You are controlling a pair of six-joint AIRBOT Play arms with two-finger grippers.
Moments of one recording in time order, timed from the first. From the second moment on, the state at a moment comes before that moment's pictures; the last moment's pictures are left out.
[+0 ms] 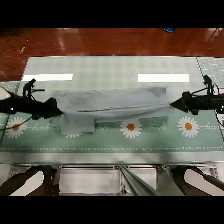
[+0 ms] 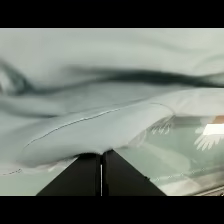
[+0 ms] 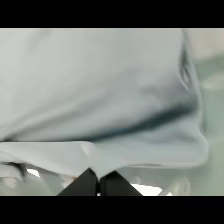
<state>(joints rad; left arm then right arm) 0.17 -1.12 0.85 1.00 -1.26 -1.52 -0.41 -1.21 0.84 -0.75 1.22 1.27</state>
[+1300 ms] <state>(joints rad) 0.30 -1.32 1.33 0.96 -1.28 -1.47 -0.58 -1.52 1.20 -0.76 1.24 1.32</state>
